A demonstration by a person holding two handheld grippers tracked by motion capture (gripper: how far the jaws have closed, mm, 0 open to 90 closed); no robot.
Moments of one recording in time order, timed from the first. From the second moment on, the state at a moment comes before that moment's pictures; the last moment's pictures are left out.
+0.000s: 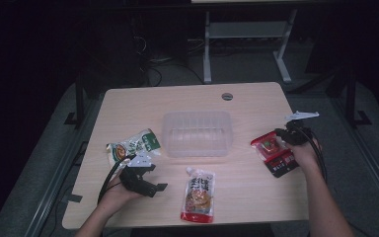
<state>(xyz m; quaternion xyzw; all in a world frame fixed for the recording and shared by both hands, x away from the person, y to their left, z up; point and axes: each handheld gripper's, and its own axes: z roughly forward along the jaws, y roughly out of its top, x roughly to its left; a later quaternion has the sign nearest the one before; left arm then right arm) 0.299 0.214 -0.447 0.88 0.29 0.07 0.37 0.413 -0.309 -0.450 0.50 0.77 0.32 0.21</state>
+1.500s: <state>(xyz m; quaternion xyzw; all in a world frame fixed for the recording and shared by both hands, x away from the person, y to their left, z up) 0.298 0.206 -0.447 0.88 0.27 0.05 0.38 0.396 -0.262 -0.454 0.38 0.86 0.32 0.15</state>
